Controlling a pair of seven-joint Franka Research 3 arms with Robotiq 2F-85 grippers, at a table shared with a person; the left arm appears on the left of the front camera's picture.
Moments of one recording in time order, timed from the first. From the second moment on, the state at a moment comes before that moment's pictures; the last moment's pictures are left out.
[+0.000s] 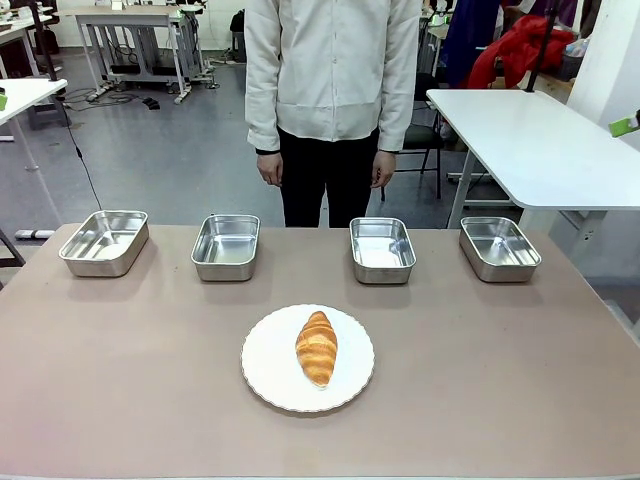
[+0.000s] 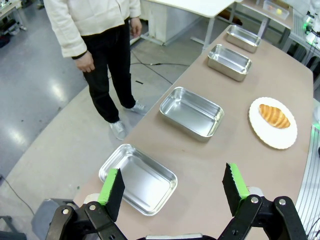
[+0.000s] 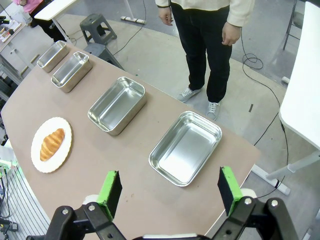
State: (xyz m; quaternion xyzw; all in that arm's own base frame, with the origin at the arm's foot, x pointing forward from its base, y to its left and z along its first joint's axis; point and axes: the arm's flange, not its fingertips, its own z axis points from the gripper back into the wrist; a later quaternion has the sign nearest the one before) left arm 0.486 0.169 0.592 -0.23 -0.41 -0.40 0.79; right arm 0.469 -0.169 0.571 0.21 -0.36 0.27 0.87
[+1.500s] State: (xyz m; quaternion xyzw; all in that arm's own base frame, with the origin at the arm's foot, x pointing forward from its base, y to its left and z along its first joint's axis) left arm 0.486 0.169 0.592 -0.23 -0.41 -0.40 0.79; right arm 0.469 -0.169 0.571 0.21 -0.36 0.27 0.87
